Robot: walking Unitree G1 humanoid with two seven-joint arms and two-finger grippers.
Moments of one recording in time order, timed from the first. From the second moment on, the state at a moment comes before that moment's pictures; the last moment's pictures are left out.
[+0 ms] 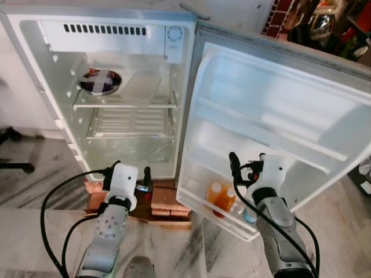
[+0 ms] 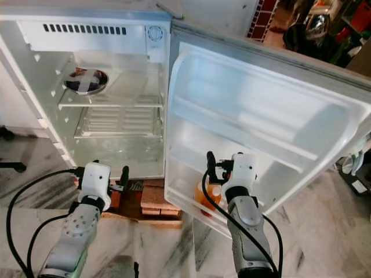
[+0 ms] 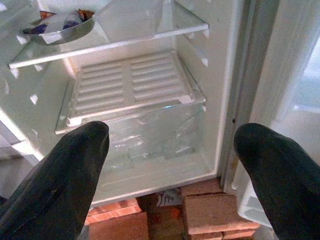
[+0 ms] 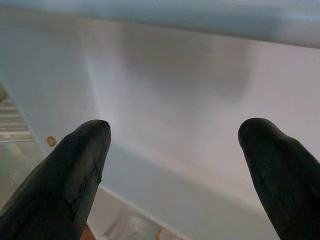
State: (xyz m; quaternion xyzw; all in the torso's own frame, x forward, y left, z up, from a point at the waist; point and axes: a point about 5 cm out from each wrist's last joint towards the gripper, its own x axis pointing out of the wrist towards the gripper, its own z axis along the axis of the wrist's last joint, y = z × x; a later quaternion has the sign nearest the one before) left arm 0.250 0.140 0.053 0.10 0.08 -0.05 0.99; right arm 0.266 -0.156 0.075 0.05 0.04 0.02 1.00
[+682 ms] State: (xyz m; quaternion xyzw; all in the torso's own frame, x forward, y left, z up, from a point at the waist) left arm 0.250 0.139 0.053 0.10 0.08 -0.05 0.99; right arm 0.274 -0.160 0.083 0.05 0.02 0.02 1.00
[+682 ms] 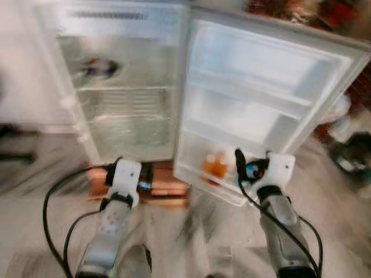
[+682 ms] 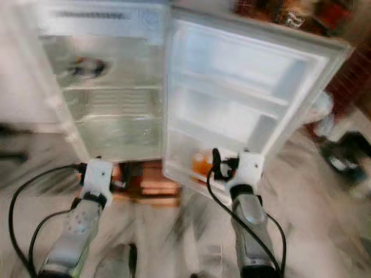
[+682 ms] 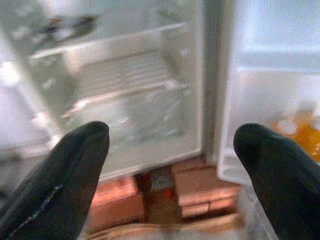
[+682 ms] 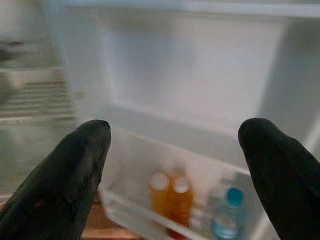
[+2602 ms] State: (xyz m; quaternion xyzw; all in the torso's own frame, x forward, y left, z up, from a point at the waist) left arm 0.243 0.153 0.045 0.09 0.11 -0.06 0.99; right arm 0.256 -0.153 0.068 0.07 0.02 0.02 1.00
